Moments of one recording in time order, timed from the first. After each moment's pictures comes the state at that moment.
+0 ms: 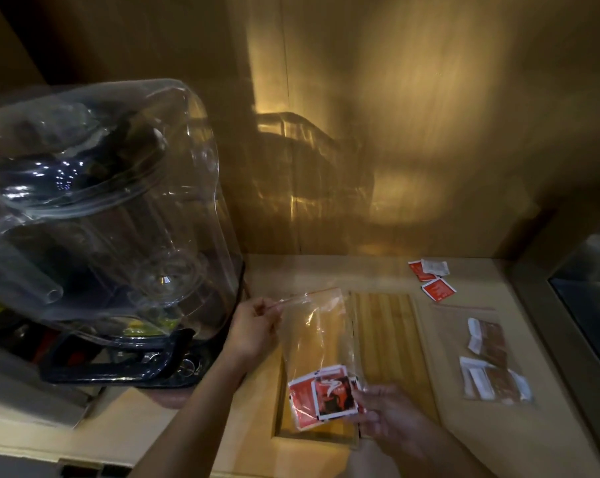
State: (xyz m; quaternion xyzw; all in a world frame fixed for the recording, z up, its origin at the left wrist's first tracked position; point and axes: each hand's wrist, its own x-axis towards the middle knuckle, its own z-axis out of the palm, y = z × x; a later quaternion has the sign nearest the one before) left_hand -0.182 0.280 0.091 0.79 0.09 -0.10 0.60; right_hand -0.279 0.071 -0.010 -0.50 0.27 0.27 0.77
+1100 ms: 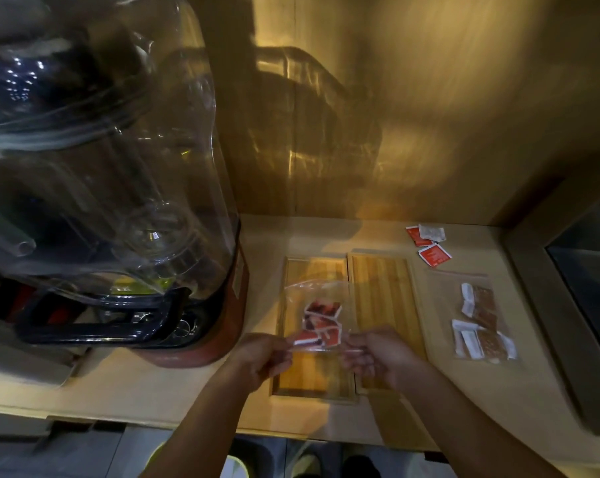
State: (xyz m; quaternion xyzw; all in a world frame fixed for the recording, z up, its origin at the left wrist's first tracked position) left_hand -0.227 0.288 0.025 0.61 0.27 -0.36 0.66; right_hand -0.255 0.090 0.030 -0.60 0.32 0.25 0.68
